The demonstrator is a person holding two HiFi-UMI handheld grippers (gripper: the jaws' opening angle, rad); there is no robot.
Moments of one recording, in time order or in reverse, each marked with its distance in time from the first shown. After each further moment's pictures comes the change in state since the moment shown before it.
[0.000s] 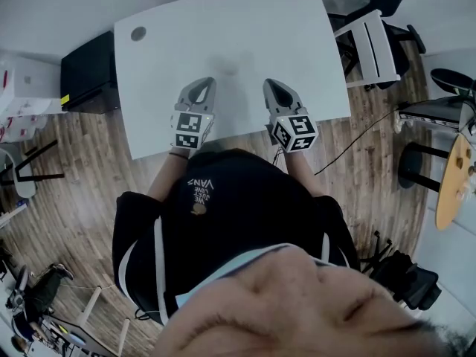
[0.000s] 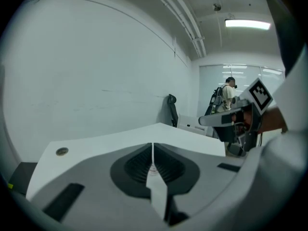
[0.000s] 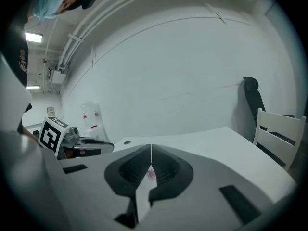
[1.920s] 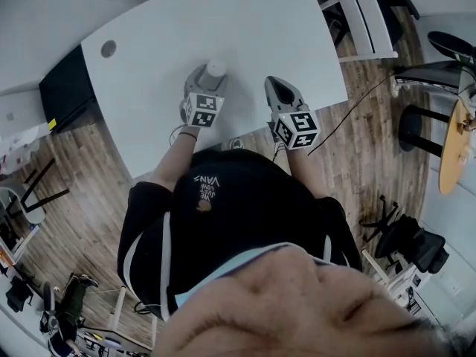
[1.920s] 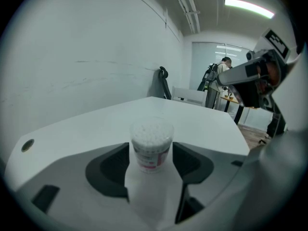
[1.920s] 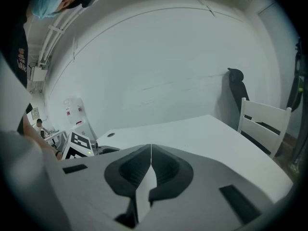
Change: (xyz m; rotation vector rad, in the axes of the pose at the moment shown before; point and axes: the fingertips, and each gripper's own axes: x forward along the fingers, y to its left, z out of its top) left arm 0.133 -0.017 -0.091 0.097 0.268 -0.117; right arm 0.007 -0.063 -0.031 0.079 0.115 -0.152
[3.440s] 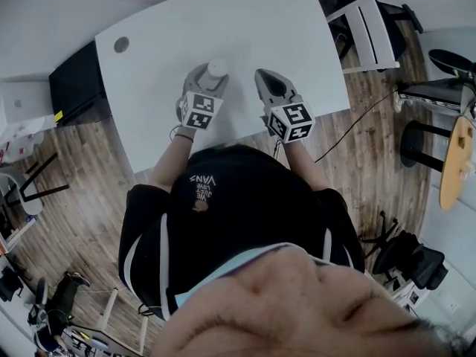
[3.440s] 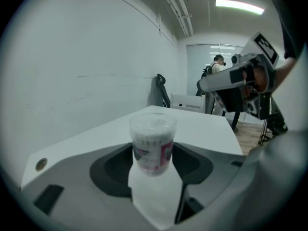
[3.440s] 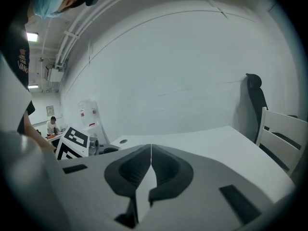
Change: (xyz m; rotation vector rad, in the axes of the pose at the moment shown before) left arm -0.041 0.008 0.037 0.073 -0.053 0.015; right arm 0.018 0.041 0.036 -0.081 -0.071 0.151
